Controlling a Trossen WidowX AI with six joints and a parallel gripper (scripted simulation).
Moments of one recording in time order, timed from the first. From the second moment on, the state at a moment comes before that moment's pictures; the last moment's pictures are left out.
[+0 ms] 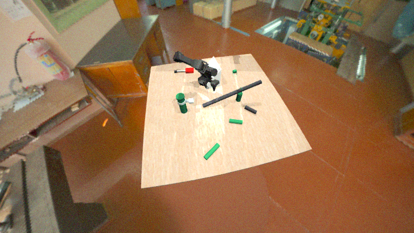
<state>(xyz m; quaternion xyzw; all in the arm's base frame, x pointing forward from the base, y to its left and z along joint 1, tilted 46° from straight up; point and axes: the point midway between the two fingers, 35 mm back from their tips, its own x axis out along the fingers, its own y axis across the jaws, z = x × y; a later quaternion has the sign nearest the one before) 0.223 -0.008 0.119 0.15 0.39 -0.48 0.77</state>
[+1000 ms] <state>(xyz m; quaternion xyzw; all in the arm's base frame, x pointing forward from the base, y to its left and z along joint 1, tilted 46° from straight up) 0.256 0.011 0.168 -0.40 0.48 -0.24 0.74</state>
